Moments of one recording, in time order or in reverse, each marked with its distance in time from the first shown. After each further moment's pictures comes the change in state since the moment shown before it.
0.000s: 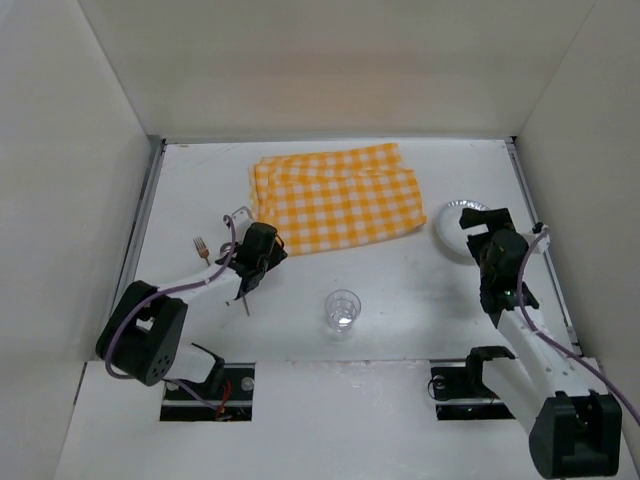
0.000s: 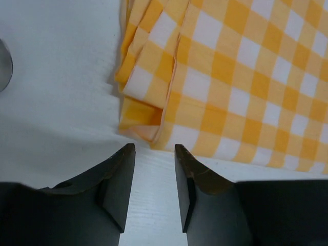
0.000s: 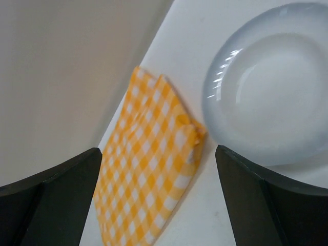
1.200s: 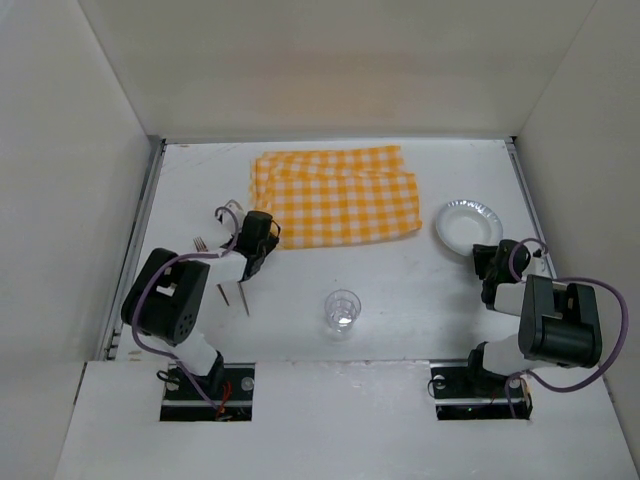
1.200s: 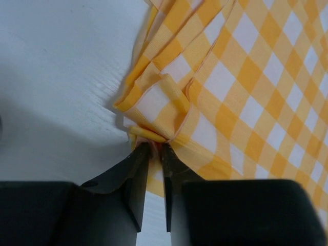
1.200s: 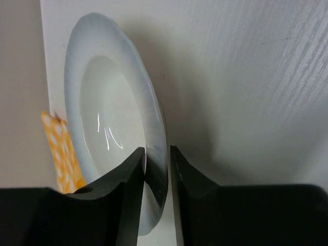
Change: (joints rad) left arm 0.092 0.218 0.071 0.176 -0.037 -0.117; right arm -0.337 0.583 -0.150 0.431 -0.185 0.151
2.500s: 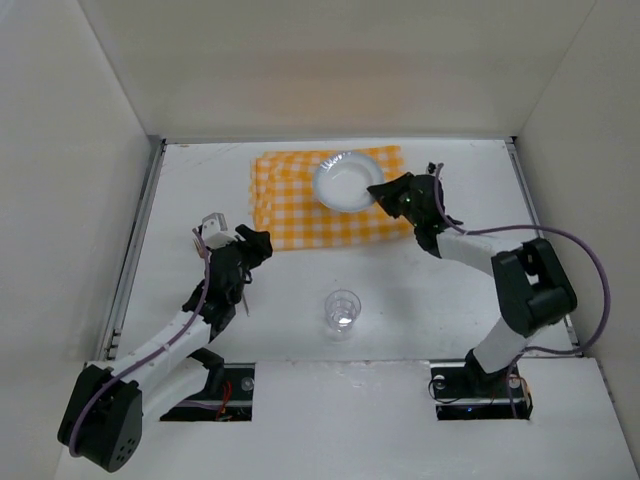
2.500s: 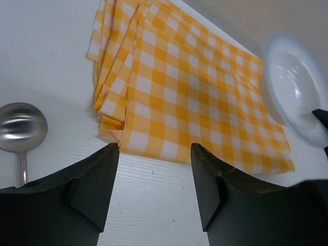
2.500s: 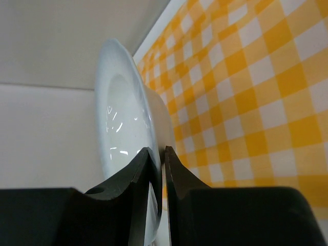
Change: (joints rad) left arm -0.067 -0.734 -0.357 0.112 0.006 0.330; right arm 0.642 0.179 0.603 -0.157 -0.084 -0.038
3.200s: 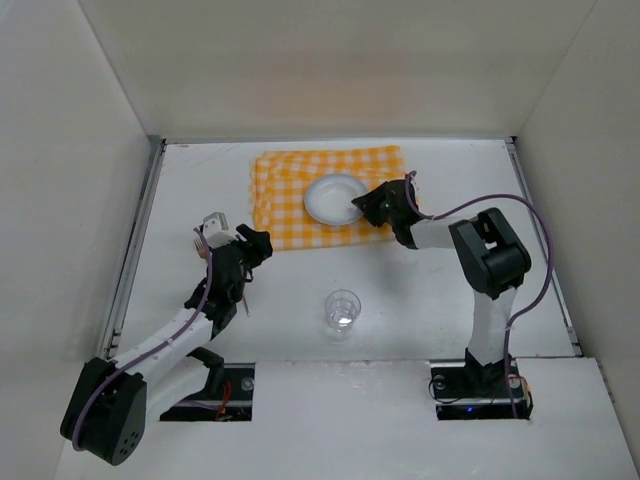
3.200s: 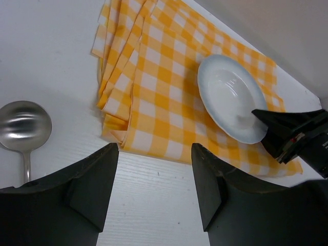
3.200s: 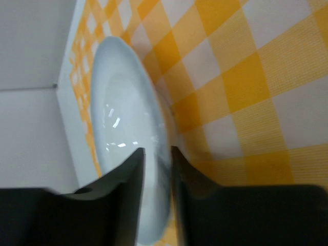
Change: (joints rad) left arm 0.013 0.038 -0.001 0.022 0.002 0.000; right arm 0.034 0.385 0.176 0.002 -0.011 0.027
